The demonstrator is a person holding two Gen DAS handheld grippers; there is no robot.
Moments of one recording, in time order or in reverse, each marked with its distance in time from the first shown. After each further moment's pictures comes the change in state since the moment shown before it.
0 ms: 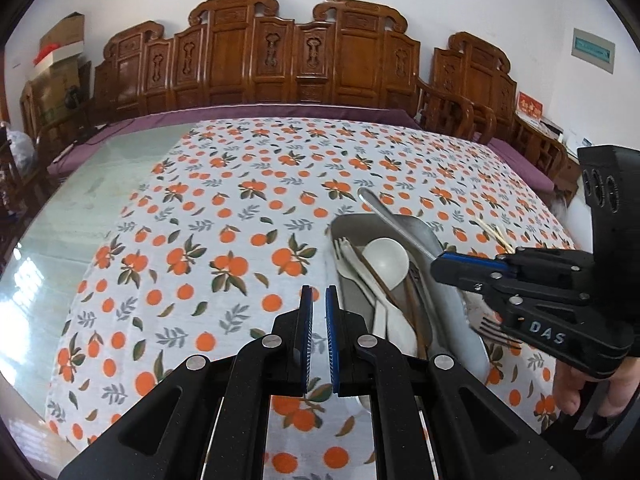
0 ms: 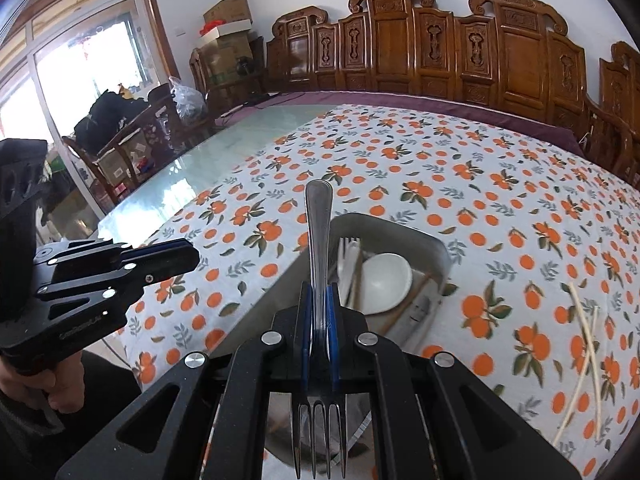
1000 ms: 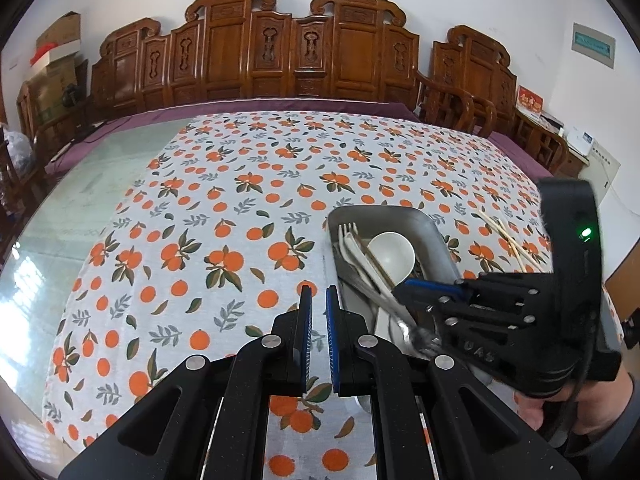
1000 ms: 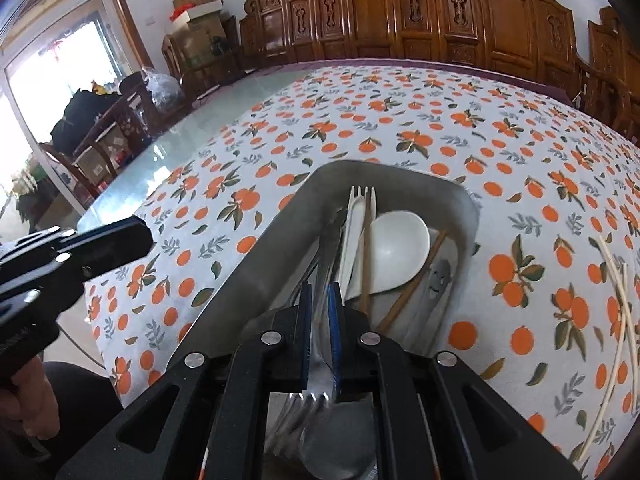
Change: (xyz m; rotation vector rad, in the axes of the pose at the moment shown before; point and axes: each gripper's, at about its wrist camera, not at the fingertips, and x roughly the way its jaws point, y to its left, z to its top) left arm 0.011 -0.006 -0.003 0.016 0.019 -0.005; right arm 0.035 -0.014 -0.018 0.076 0.068 -0.030
